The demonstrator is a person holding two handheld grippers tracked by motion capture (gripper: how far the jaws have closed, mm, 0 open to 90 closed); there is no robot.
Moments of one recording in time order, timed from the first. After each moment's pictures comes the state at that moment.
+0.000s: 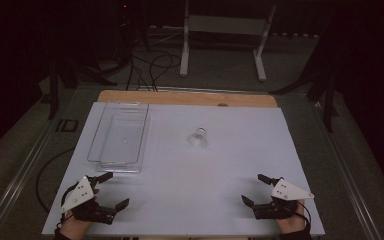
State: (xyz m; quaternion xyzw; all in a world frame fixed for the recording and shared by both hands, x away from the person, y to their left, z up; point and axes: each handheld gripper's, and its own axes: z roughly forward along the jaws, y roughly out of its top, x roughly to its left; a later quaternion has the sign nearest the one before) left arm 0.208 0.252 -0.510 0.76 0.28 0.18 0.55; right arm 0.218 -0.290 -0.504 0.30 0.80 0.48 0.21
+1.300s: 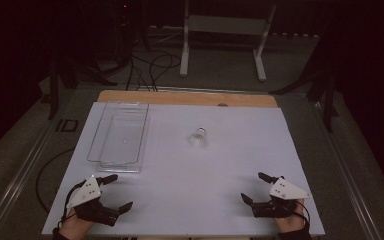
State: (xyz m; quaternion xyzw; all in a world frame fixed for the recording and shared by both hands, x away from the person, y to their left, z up) left arm 0.211 0.242 -0.498 0.80 0.28 0.15 0.51; right arm 0.219 -0.286 -0.500 0.31 0.80 0.47 0.23
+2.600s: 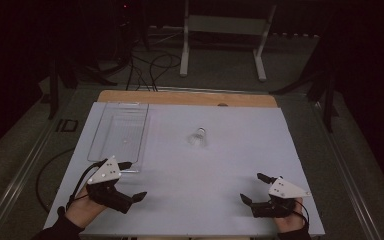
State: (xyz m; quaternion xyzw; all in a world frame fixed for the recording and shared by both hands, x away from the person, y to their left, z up) left arm 0.237 0.195 -0.433 0.85 0.25 0.11 0.45; right arm 0.221 -0.285 -0.502 0.31 0.80 0.47 0.21
